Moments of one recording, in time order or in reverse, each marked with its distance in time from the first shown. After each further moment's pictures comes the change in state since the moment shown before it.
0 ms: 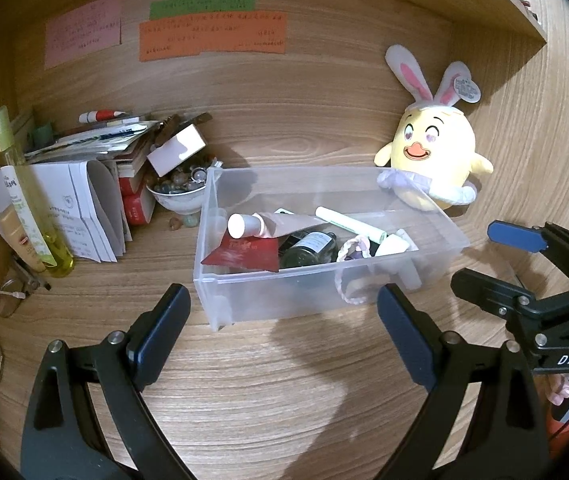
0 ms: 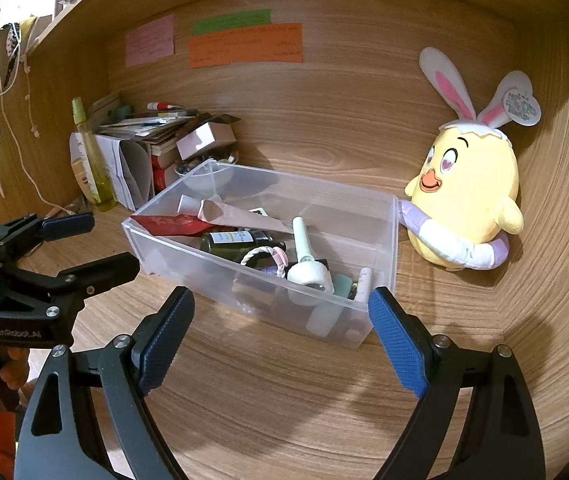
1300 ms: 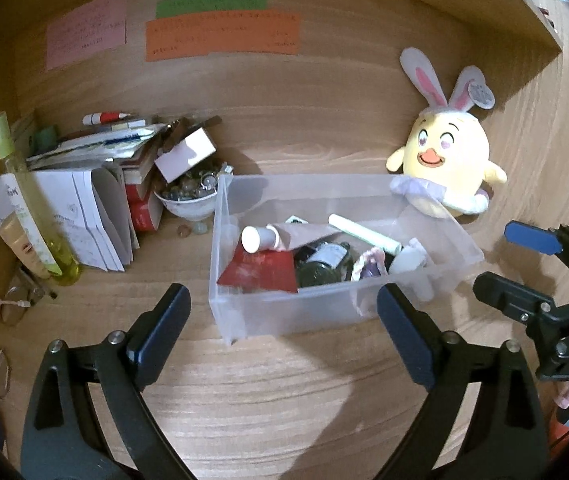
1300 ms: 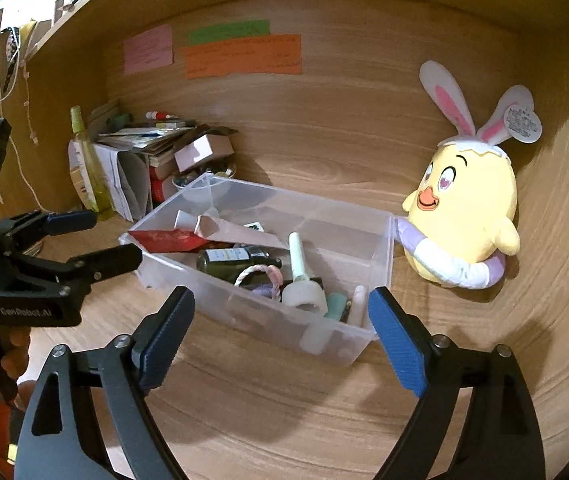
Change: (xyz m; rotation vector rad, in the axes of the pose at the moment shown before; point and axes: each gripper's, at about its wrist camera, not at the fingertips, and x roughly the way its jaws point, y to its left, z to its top) left arm 0.008 0.009 0.011 -0.008 0.016 0.011; right arm -0.001 0.000 0.011 -0.011 -0.023 -0.008
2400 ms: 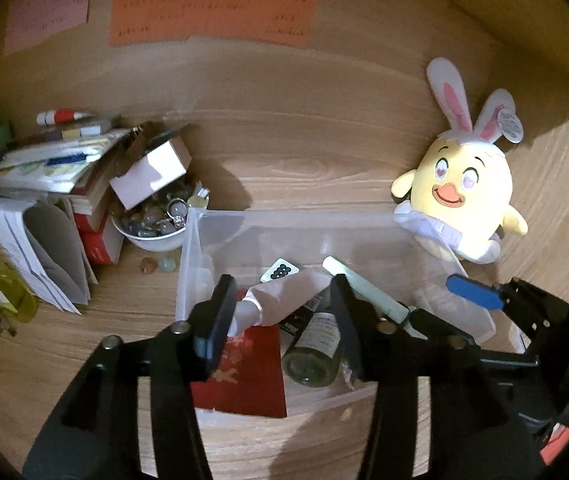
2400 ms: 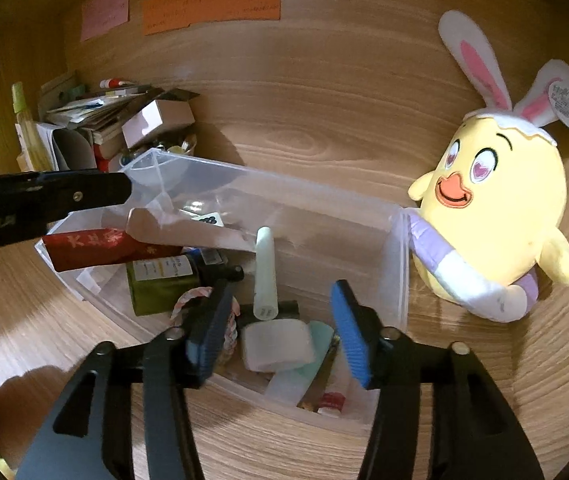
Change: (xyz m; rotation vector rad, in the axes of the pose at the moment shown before) left arm 0.059 0.008 0.057 -0.064 0.043 -0.067; right arm 0.088 -0.020 0.020 -0.010 0.101 -0.056
